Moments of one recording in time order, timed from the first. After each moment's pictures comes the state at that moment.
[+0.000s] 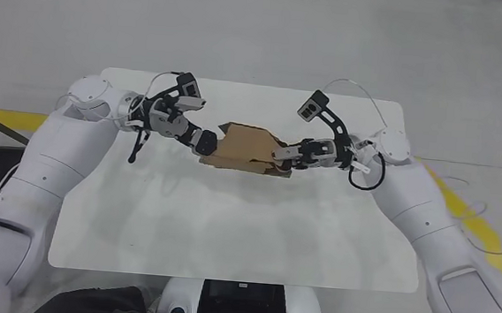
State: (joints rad) left arm 0.68 -0.88 -0.89 -1.17 -1.03 0.06 -1.54; right arm -0.65 -1.22 0.78 -1.01 0.95 -0.31 1.51
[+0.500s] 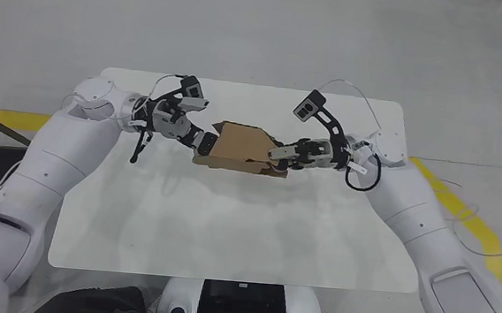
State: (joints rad) left arm 0.63 -0.87 -0.79 -1.13 -1.09 0.06 -1.54; right arm -0.68 -1.26 0.81 -1.02 0.96 -0.30 1.52
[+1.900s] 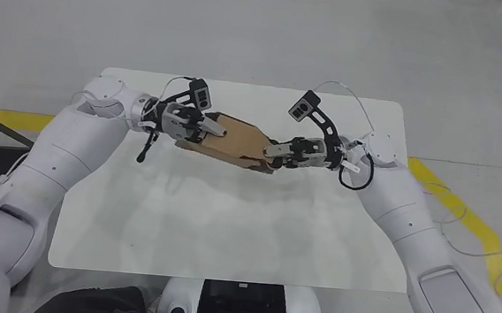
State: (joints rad) left arm 0.56 -0.89 -0.67 -1.08 -1.10 0.00 -1.54; right arm -0.70 -1.32 0.87 -0.96 0.92 -0.28 1.54
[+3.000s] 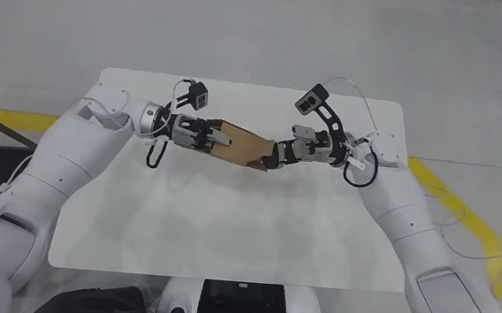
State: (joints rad) left arm 0.63 -0.89 -0.75 -1.14 -0.78 -0.14 -1.38; right arm -0.71 -1.34 0.94 -0.97 0.93 -0.29 1.53
